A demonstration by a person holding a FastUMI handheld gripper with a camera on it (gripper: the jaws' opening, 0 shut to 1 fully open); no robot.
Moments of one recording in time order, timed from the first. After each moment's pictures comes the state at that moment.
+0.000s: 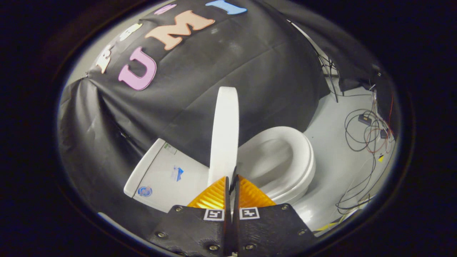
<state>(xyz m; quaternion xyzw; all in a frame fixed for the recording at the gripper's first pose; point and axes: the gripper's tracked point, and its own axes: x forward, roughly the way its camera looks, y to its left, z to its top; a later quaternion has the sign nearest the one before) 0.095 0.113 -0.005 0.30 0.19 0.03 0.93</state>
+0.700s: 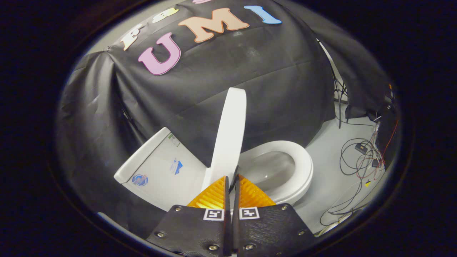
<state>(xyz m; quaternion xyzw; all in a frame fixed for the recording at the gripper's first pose) 0.087 0.153 0.027 0.22 0.17 0.05 0.96</state>
